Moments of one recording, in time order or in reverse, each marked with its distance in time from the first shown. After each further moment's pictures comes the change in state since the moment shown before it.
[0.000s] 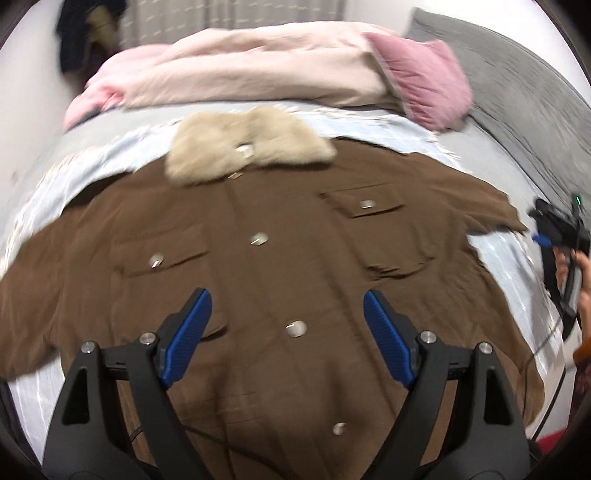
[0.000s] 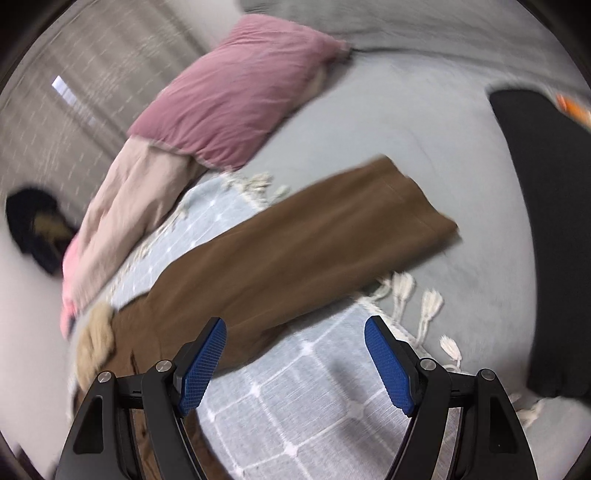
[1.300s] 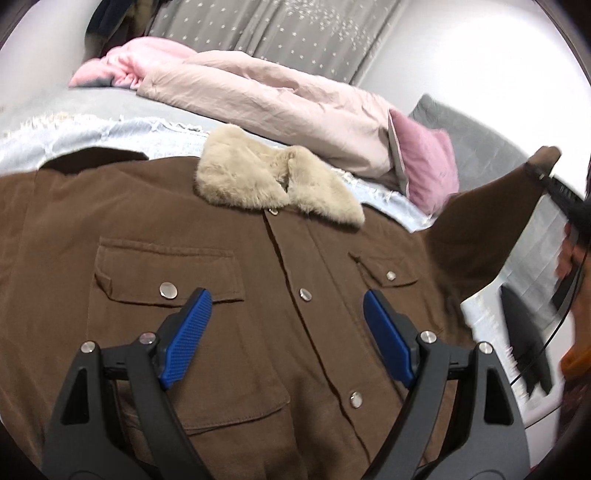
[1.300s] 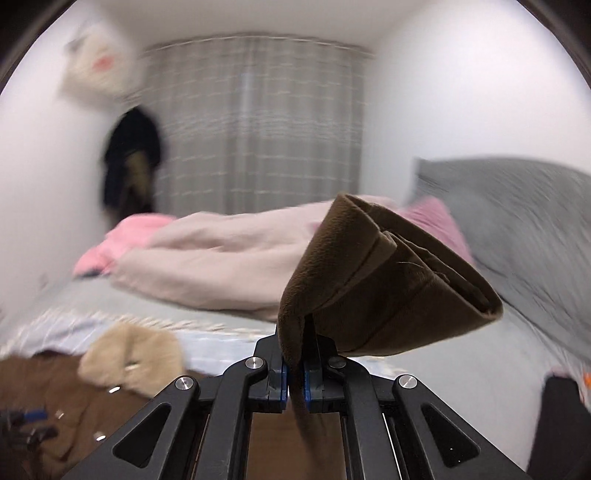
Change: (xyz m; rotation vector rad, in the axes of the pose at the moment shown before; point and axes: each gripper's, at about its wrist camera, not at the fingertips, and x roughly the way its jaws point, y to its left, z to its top) left arm 0.046 0.107 0.000 -0.231 -0.239 -0.292; right arm -0.062 0.340 -0.087 -0.857 -0.520 0.115
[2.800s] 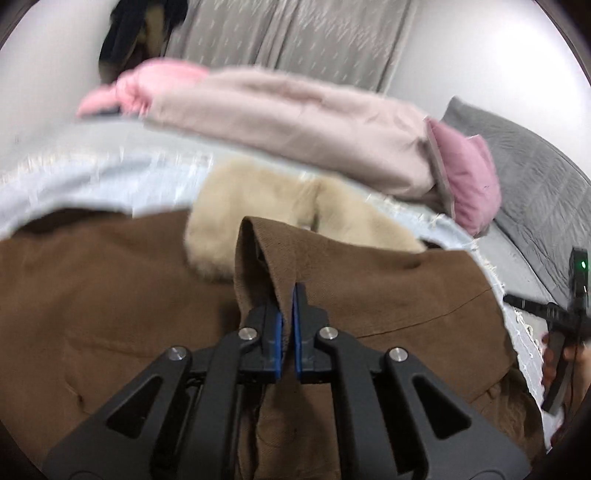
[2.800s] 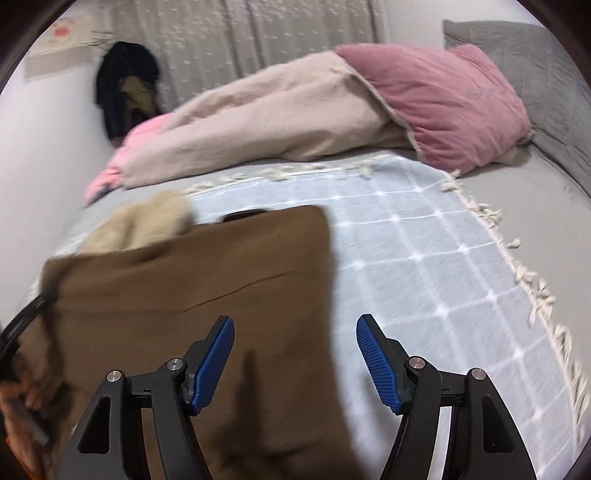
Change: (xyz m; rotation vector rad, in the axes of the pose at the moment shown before) left arm 0.090 -0.013 0.046 0.042 -0.031 0.175; right arm 0.137 -0.050 -0.142 0.245 0.493 0.114
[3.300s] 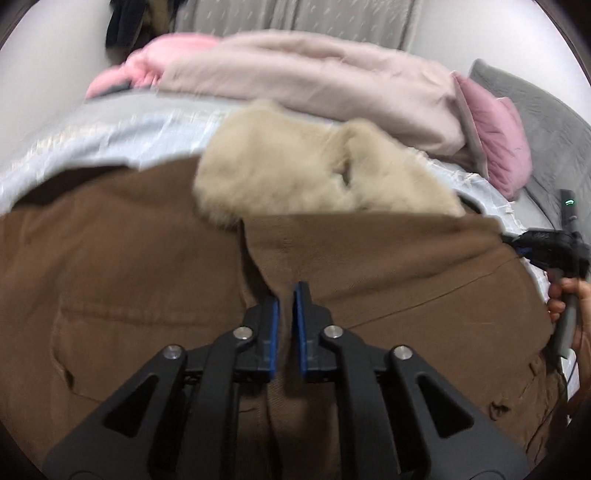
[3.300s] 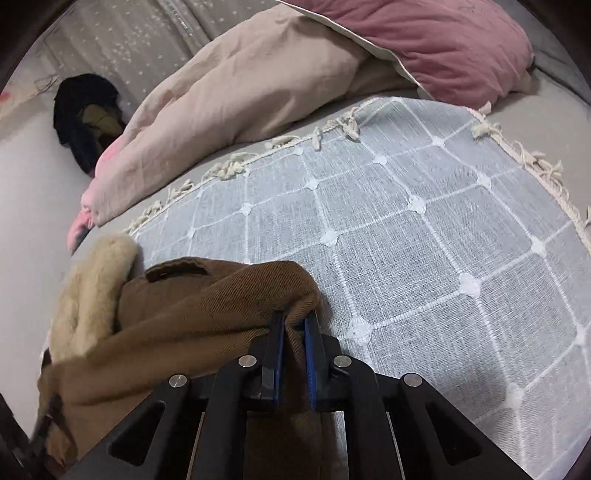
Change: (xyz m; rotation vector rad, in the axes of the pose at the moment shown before) left arm 0.024 0.001 -0.012 0.028 0.110 0.122; right arm 0.100 -0.036 0.043 0.225 0.083 0.093
